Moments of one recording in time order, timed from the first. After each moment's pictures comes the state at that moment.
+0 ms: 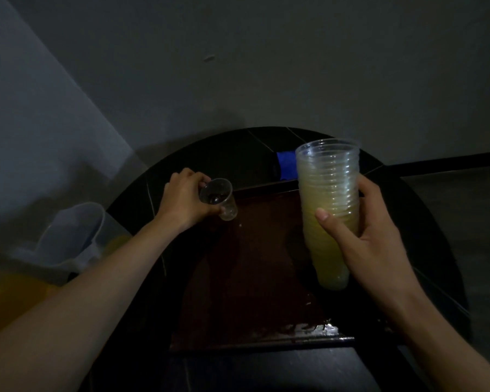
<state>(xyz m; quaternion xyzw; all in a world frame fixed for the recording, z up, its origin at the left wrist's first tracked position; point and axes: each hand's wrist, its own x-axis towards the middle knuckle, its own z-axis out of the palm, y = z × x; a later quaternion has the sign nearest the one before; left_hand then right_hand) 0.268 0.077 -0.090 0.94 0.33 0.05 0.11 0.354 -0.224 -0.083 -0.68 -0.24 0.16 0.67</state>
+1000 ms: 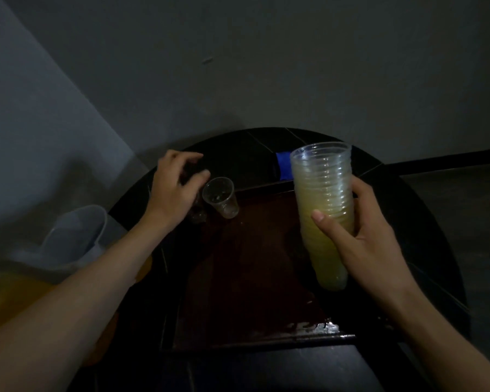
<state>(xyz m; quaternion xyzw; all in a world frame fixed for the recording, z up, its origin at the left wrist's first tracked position) 0.258 0.082 -0.074 0.90 0.25 0.24 0.28 0.356 -0.225 -0.089 -0.69 -0.26 0.17 0.65</state>
